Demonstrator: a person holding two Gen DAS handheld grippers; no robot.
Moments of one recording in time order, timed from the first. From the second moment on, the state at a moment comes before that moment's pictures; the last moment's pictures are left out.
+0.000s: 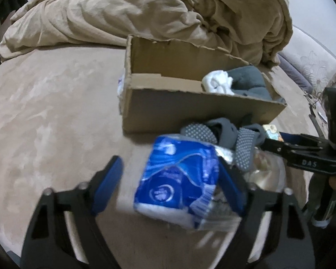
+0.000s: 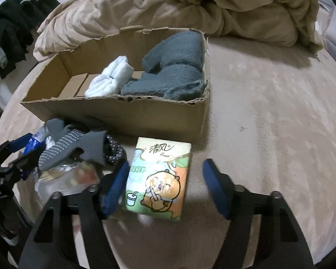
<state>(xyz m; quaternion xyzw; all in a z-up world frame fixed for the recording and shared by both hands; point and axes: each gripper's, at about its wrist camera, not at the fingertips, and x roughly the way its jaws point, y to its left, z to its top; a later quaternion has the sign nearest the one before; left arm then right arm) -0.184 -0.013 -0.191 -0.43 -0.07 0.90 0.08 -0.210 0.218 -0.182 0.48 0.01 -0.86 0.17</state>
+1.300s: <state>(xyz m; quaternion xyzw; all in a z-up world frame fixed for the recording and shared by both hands) -0.111 -0.027 -0.042 -0.35 -0.08 0.93 0.07 -0.132 0.199 -0.034 0.36 0.03 -0.91 0.22</state>
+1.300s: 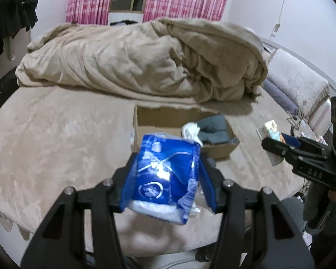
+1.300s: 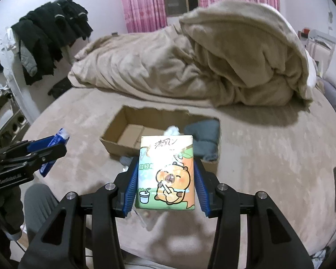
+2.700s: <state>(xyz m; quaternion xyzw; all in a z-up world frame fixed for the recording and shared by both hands) -0.279 -0.041 -0.114 -0.40 -0.10 0.91 0.09 -0.259 0.136 -0.080 0.40 0.02 -0.88 0.25</state>
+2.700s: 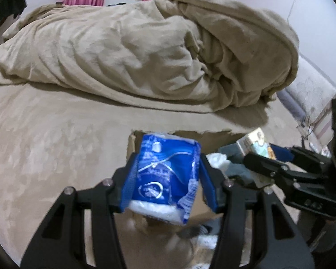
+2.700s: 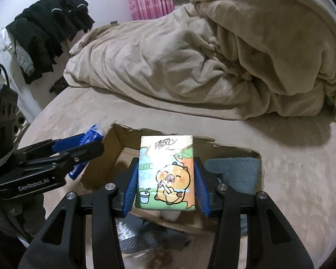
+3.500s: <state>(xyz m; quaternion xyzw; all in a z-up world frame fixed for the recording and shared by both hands) -0.232 -0.084 -0.101 -0.39 -0.10 0.92 0.03 -0.274 0.107 -0.111 0.43 0.00 -0.87 0.24</state>
